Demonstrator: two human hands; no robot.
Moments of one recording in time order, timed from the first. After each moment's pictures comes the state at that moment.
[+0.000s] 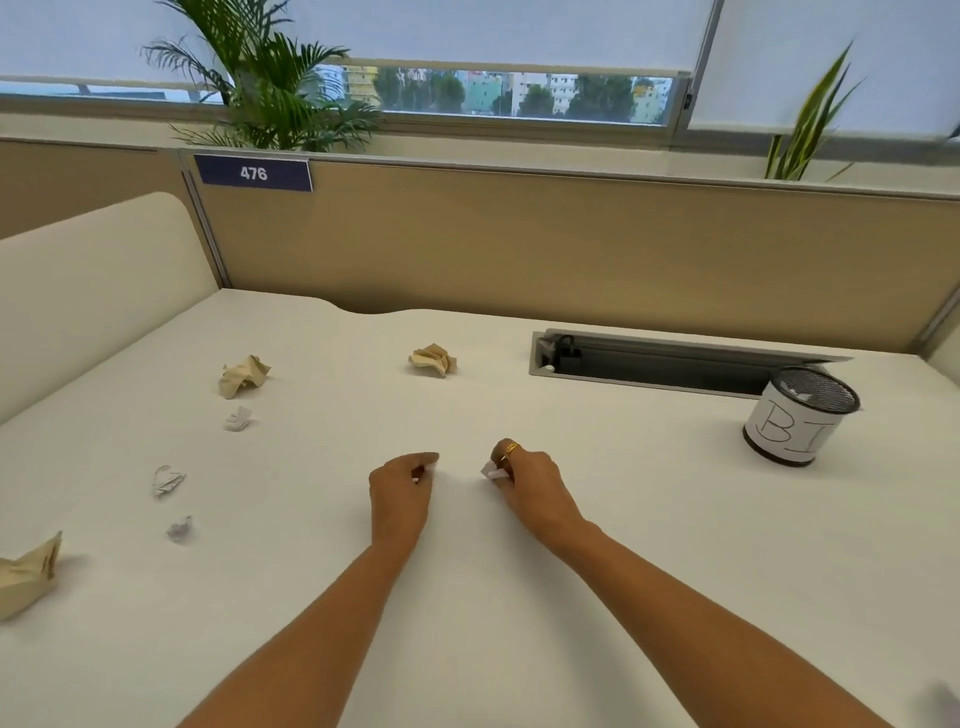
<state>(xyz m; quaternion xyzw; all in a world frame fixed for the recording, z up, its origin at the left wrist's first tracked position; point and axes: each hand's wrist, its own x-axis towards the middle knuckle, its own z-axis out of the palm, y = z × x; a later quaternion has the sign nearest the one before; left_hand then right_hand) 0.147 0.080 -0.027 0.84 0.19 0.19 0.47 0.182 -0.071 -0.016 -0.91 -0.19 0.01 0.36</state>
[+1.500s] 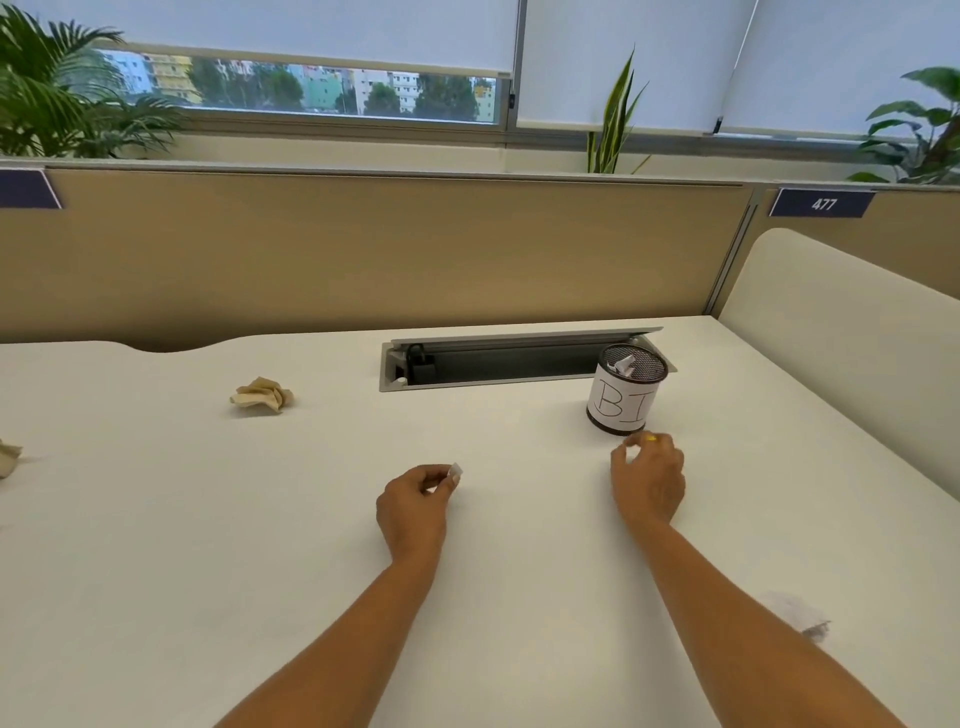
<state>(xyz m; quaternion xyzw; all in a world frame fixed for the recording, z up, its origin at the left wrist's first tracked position) 0.189 -0.077 -0.021 0.76 0.15 0.10 0.62 0.213 -0.304 -0.031 -0.88 0.29 -0.25 0.26</state>
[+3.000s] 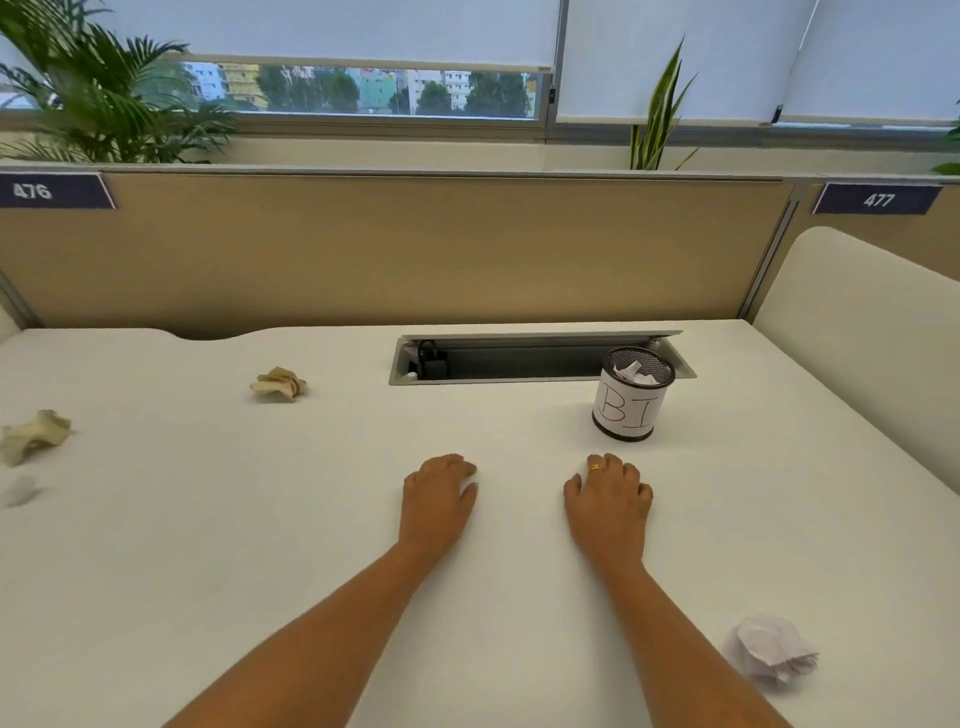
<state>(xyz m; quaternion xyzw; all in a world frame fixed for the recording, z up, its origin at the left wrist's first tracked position) 0.203 -0.097 -0.037 0.96 -0.05 0.03 0.29 0.195 -0.279 -0.055 -0.97 0.15 -0.20 0.06</state>
